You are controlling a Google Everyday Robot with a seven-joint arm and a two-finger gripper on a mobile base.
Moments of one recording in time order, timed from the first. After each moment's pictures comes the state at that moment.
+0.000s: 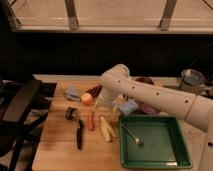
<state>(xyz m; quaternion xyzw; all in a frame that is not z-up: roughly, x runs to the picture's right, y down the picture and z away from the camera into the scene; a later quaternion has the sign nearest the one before) -0.004 0.130 0.765 -0.21 -0.30 -0.52 0.77</state>
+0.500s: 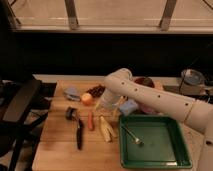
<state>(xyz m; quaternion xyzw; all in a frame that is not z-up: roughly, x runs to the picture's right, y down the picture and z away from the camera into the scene) -0.004 0.138 0.772 -0.21 -0.32 -0.52 0.76</state>
